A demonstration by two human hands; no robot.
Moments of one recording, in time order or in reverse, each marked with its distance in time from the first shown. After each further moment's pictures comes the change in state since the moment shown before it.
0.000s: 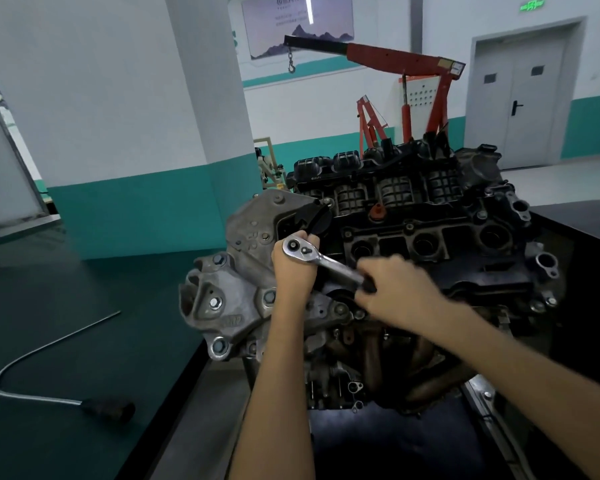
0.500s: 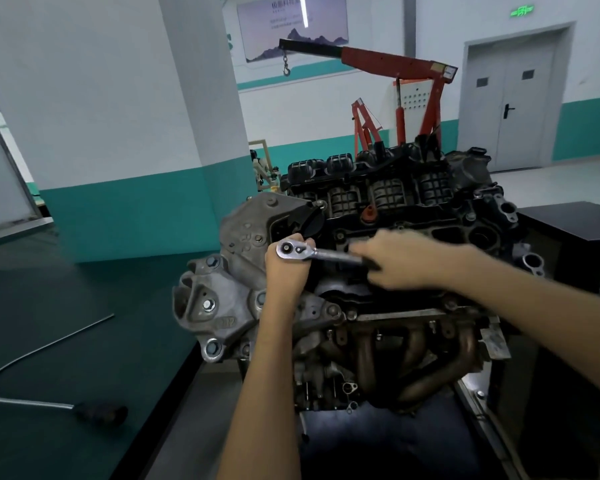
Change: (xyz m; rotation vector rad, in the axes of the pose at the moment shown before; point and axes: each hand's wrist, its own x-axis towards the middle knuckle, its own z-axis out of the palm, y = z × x) left_hand -0.002 -0.004 -0.004 0.071 -0.056 0.057; right_hand 0.034 0.023 -0.043 -0.221 -0.249 -0.303
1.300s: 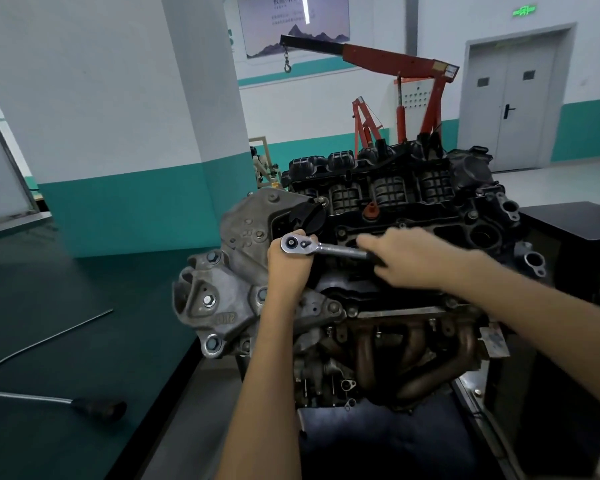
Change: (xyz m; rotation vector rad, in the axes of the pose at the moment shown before) left_hand 0.001 0.003 0.000 0.067 -0.052 -0.001; right_hand -0.003 0.006 0.011 -0.108 0.102 0.046
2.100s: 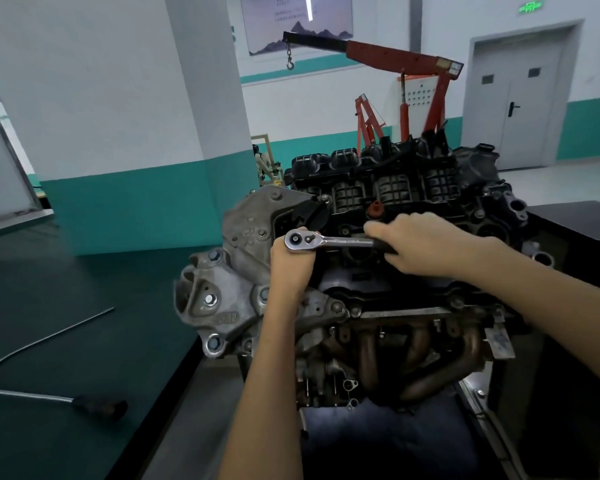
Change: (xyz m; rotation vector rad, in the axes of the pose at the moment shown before) left_hand -0.003 0.003 0.000 -0.139 0.026 -0.033; right_hand 0.005 0.011 -0.009 -0.097 0.012 -0.006
